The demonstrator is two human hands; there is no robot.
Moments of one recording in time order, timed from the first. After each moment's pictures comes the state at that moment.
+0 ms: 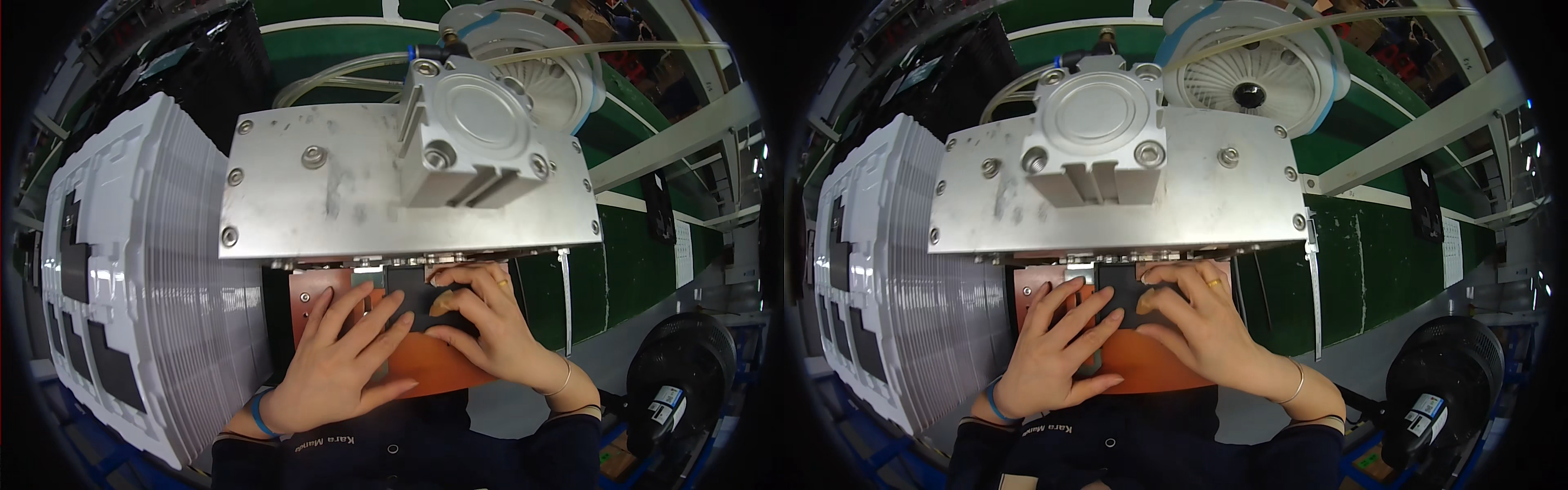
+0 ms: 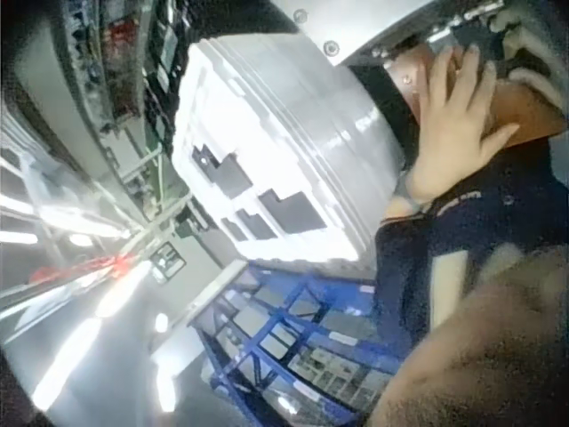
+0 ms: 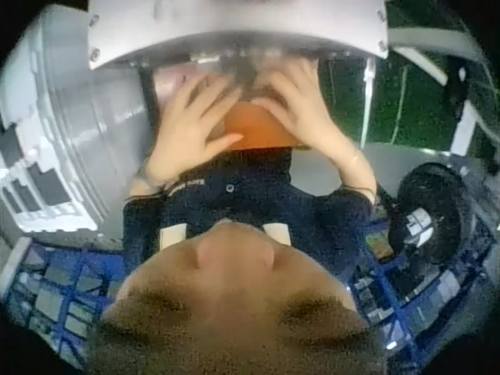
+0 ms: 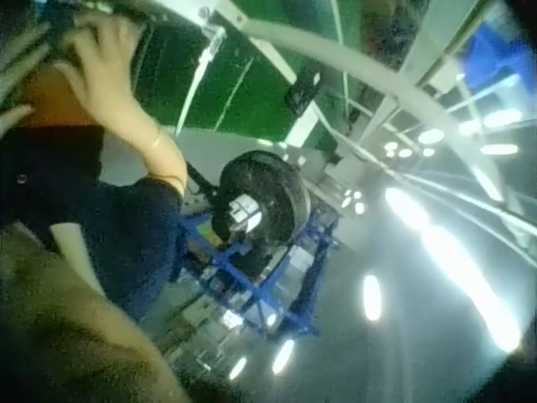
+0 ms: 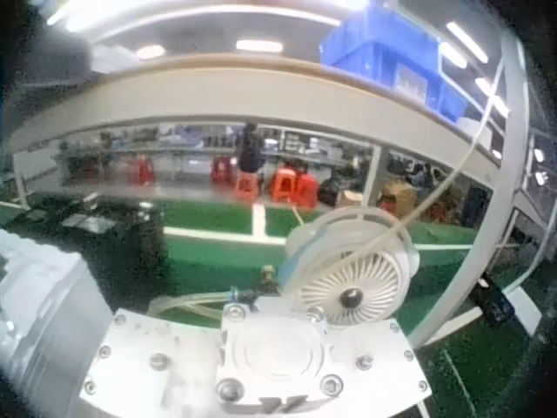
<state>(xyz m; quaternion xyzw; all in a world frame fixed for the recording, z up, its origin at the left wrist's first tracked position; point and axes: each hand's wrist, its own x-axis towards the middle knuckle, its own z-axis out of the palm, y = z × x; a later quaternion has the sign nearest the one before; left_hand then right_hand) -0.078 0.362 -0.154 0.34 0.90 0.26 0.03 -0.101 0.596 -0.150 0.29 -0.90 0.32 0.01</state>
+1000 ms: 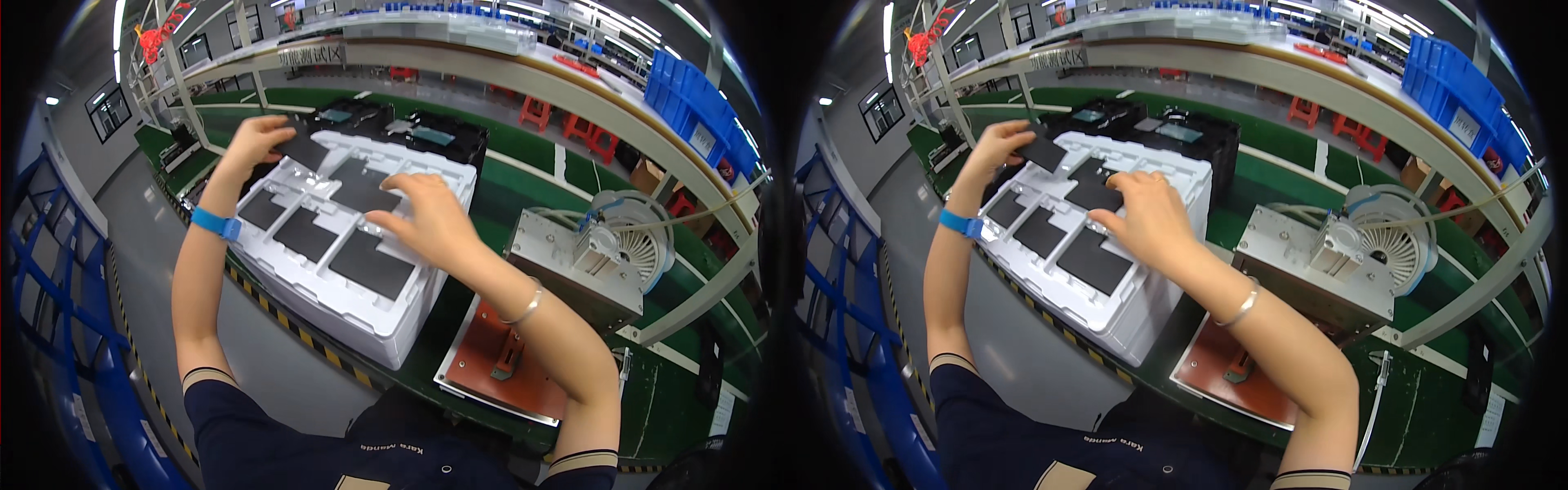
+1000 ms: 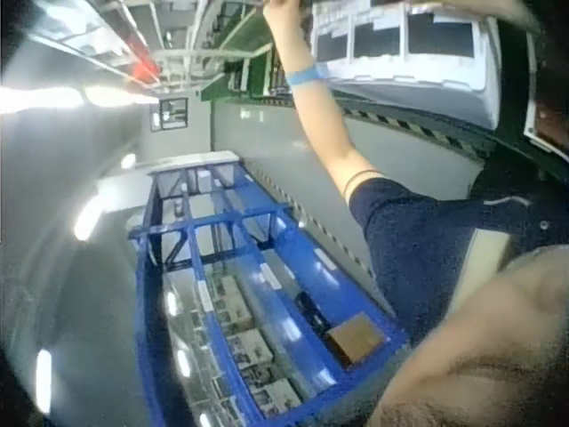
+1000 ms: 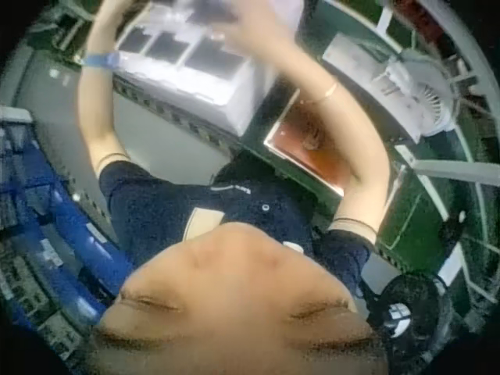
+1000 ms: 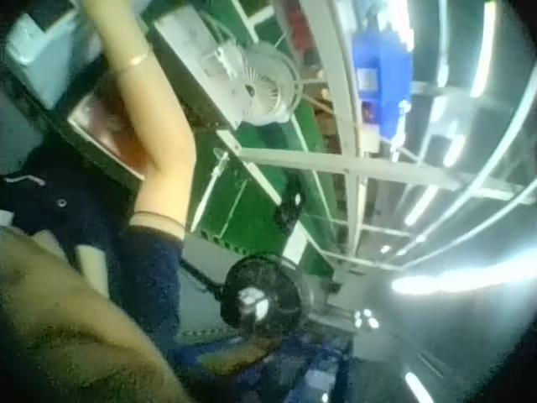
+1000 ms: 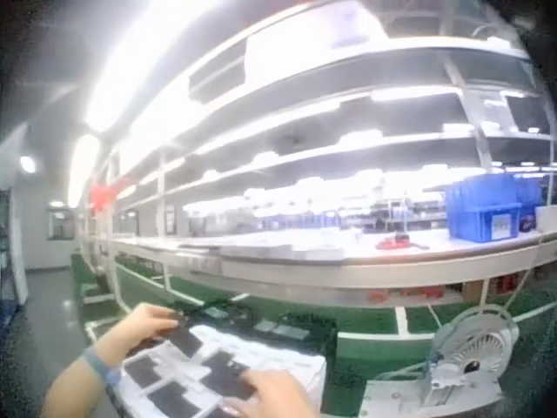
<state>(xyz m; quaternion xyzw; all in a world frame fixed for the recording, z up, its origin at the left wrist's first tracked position) -0.094 0.008 -0.002 -0.18 0.84 0.44 -0.26 -0.163 0.318 -0.062 0.52 -0.74 0.39 0.18</state>
